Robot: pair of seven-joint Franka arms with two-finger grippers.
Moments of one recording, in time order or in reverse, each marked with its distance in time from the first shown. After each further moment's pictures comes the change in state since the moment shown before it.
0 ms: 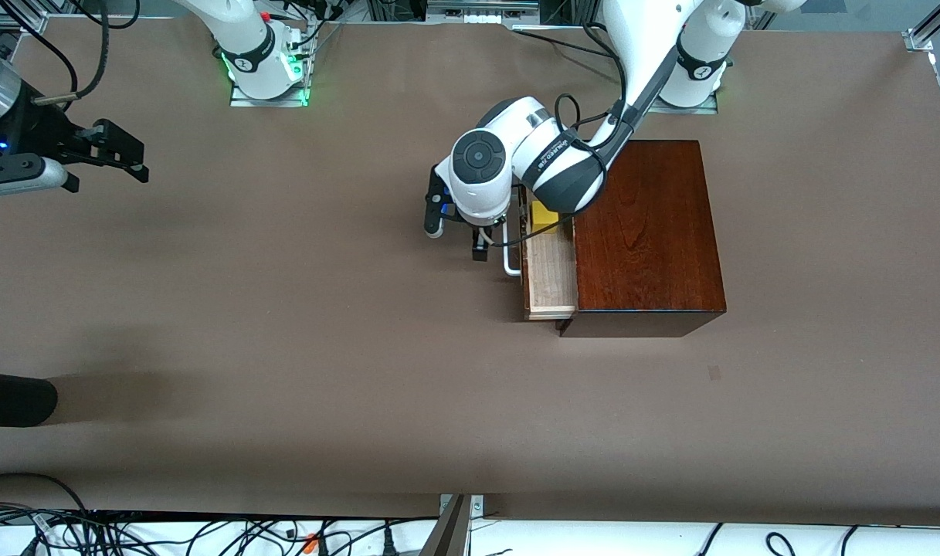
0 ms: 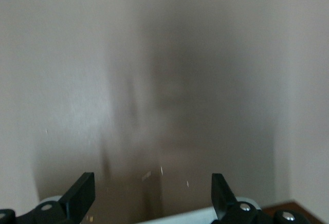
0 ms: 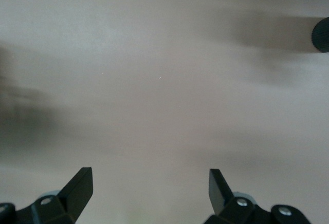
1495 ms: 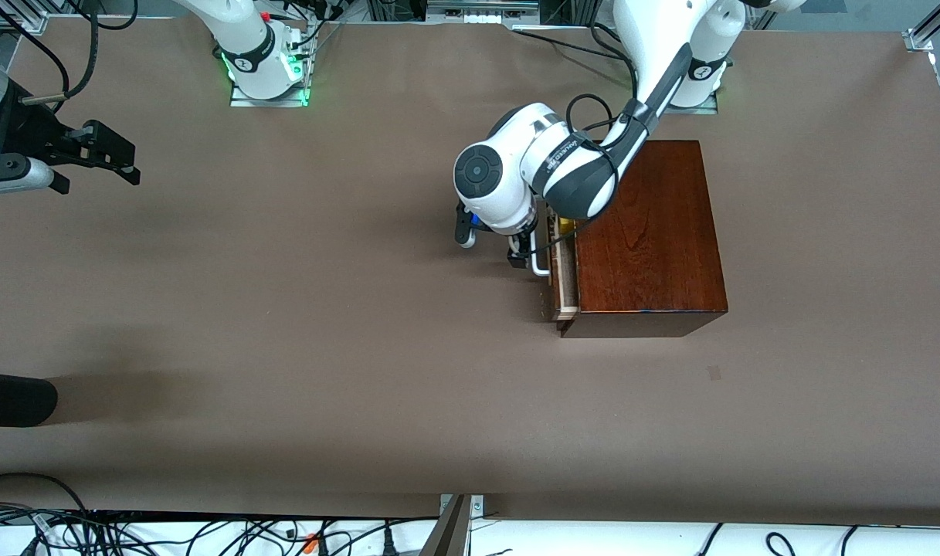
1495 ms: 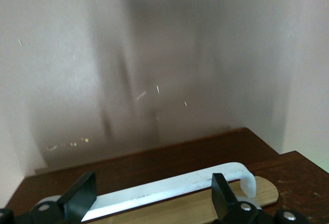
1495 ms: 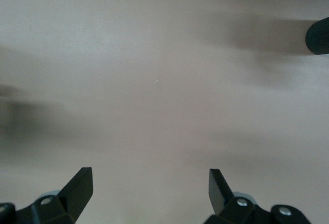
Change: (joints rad) left arm 0.041 -0.002 -0.003 0.018 0.159 -0.209 0.010; right arm -0.004 0.008 -0.003 0.012 -0.002 0.001 0.000
